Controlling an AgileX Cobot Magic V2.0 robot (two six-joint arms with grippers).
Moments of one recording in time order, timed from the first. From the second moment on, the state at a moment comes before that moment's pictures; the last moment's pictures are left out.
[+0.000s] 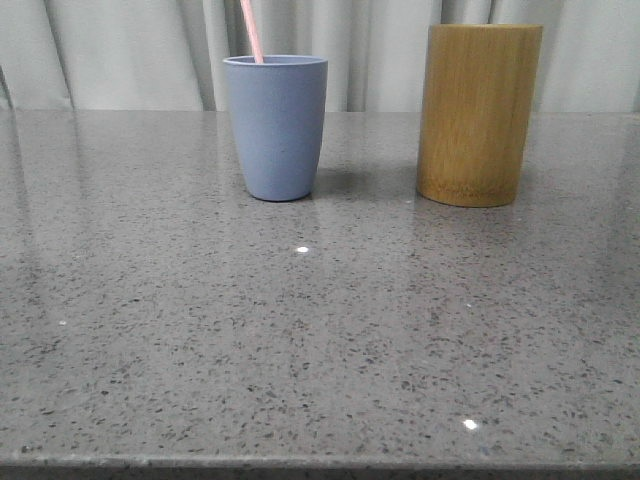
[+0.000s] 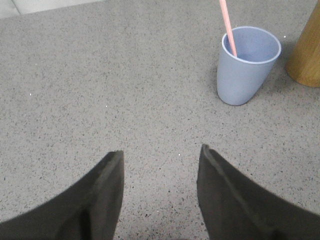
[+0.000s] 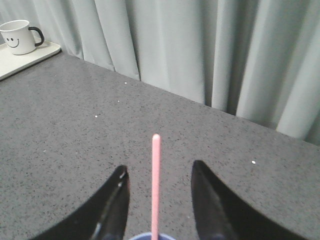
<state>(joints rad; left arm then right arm) -0.43 0.75 -0.98 0.10 0.86 -0.16 0.60 1.53 -1.51 0.10 0.31 0.02</state>
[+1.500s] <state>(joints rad) -0.43 0.17 -0.45 0.10 0.61 -0.17 0.36 0.29 -0.39 0.08 0.22 0.02</state>
